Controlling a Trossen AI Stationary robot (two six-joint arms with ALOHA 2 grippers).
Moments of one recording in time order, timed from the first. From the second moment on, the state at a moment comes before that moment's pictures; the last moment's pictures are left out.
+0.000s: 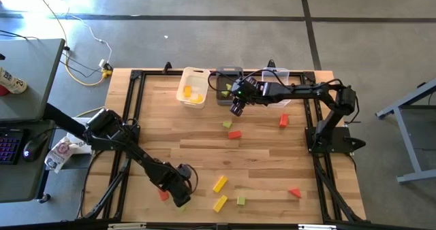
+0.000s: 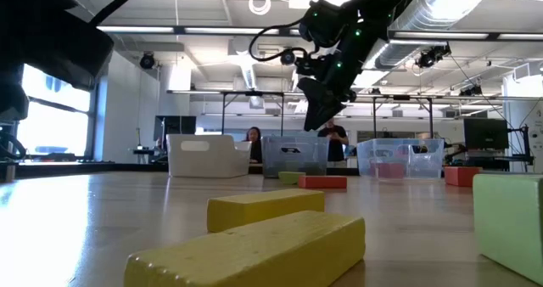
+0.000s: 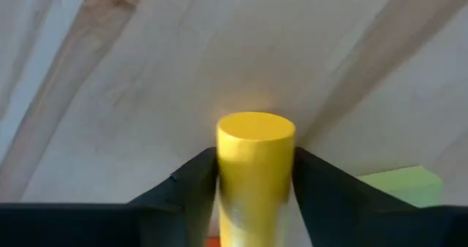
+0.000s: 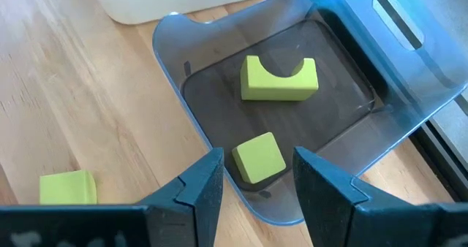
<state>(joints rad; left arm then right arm) -0.54 1.84 1.08 -0.67 0.02 -1.28 -0.31 1.71 1.16 -0.40 0.28 0.10</state>
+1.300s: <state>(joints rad) 0.02 1.54 1.08 -0.82 -0.24 -0.63 -0.22 1.48 1.16 -0.62 0.22 -0.01</state>
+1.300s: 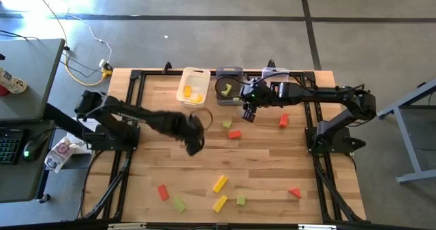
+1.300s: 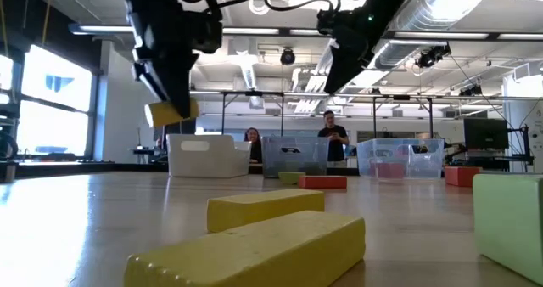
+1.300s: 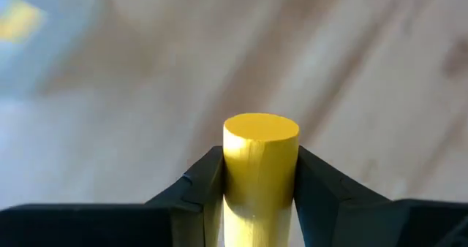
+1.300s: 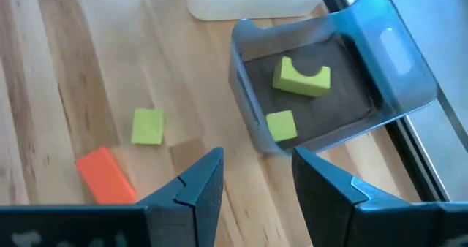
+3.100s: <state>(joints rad) 0.79 1.61 1.09 -0.55 -0.05 -0.13 0.03 1.48 1.16 -0.98 -0.02 0.50</state>
